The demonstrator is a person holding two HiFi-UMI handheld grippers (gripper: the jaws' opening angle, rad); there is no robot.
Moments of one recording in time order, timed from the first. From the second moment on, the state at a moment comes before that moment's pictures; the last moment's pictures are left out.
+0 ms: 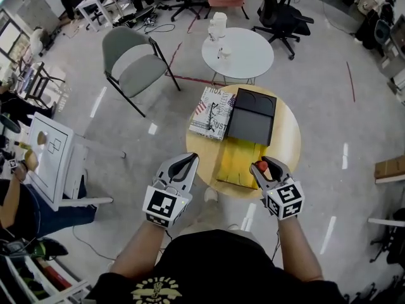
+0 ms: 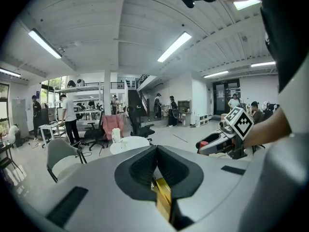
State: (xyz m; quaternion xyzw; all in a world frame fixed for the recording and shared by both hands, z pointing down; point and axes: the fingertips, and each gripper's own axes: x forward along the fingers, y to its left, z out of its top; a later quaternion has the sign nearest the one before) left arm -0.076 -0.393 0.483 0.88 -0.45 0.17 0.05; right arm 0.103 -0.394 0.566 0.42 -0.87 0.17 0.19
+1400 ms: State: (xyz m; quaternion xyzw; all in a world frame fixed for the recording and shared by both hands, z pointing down) left arm -0.058 -0.442 0.516 0.89 -0.40 0.18 0.07; right arm 0.106 -0.412 0.732 0.40 -0.82 0.26 0.32
